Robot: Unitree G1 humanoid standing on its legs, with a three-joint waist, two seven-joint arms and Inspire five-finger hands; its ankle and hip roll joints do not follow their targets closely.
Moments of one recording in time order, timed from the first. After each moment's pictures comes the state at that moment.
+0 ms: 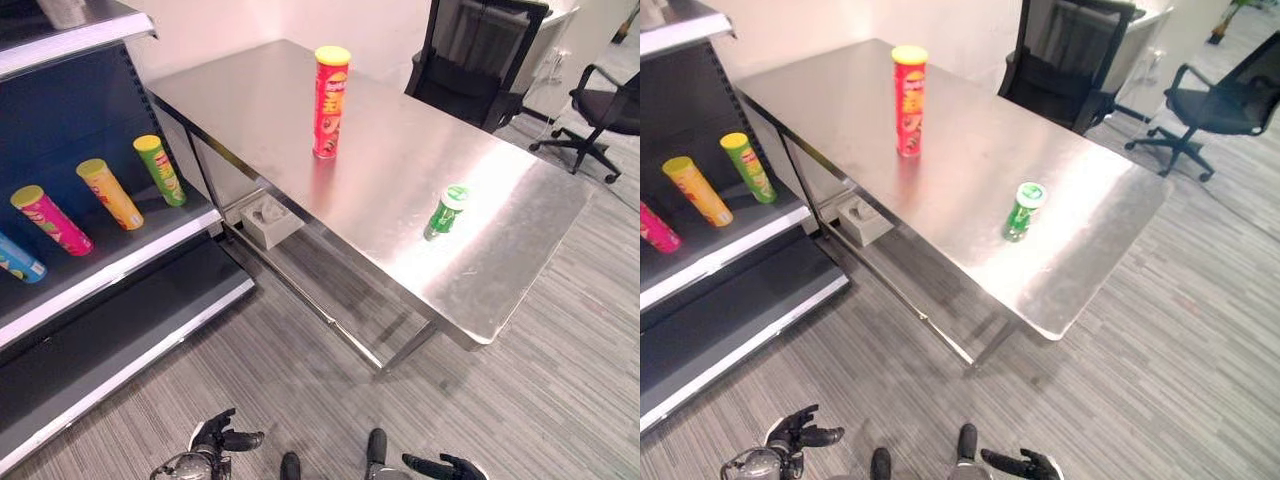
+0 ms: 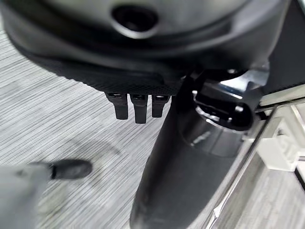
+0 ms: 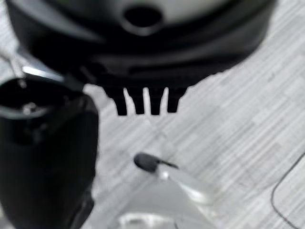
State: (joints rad) left arm 0.01 0.23 -0.15 1.10 -0.34 -0.08 0.06; right arm 0.01 -0.27 0.12 1.21 0.21 -0.02 -0.10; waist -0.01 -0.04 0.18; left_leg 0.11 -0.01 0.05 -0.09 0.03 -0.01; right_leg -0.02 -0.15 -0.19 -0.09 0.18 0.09
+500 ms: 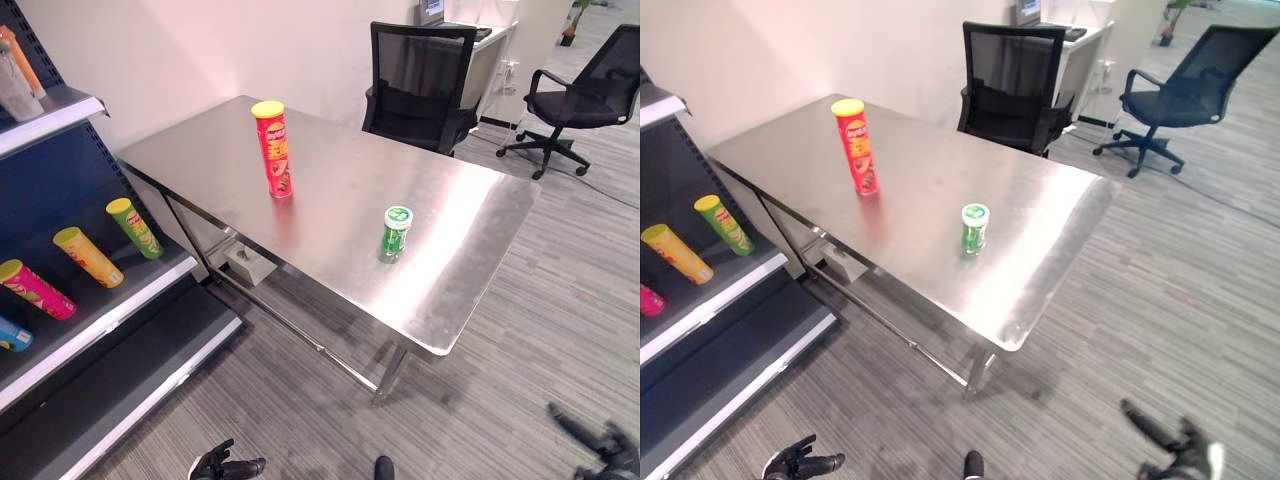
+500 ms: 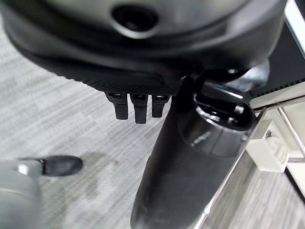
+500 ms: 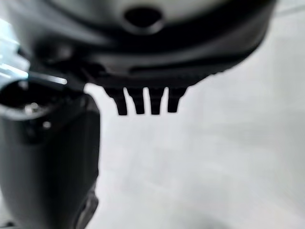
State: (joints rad) left arm 0.12 0.20 -0.06 1.07 -0.31 -0.08 0.06; right arm 0.21 -0.68 -0.38 0.47 0.29 -0.05 -0.28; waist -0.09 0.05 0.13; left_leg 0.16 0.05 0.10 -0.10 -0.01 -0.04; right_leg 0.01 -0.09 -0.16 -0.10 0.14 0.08
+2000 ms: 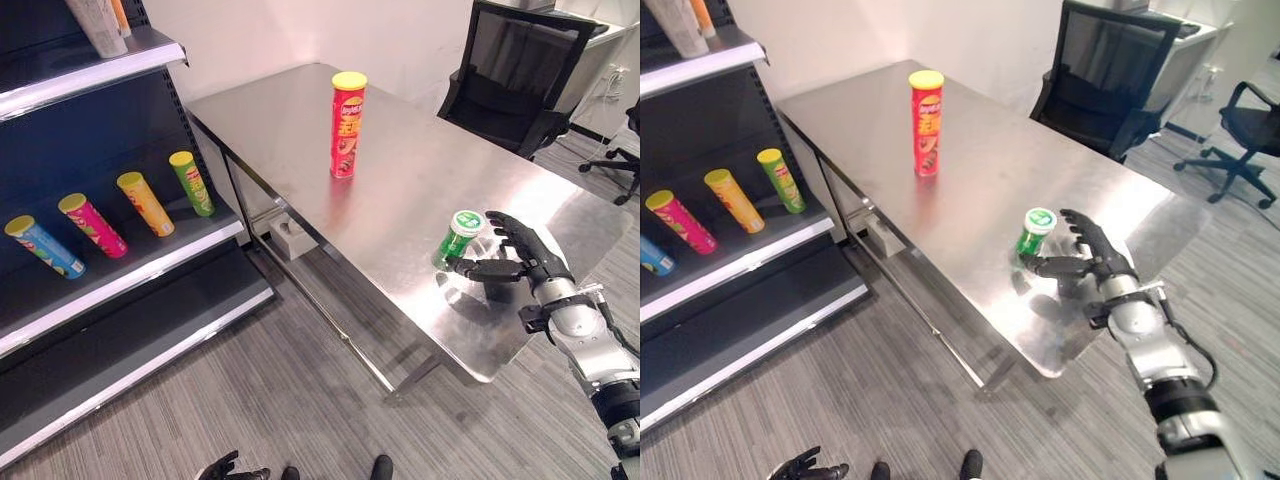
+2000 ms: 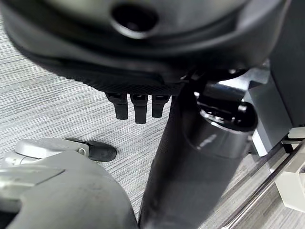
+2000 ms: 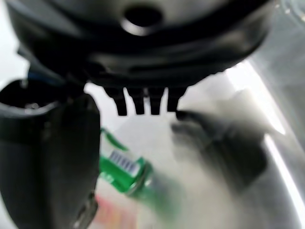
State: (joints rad) left arm 0.15 0.20 -0.08 1.05 -0.32 -0.08 0.02; right arm -0.43 -0.85 0.26 0.53 0.22 -0.12 -0.07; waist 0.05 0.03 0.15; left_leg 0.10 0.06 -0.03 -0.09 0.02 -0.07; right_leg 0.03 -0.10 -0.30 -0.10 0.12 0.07
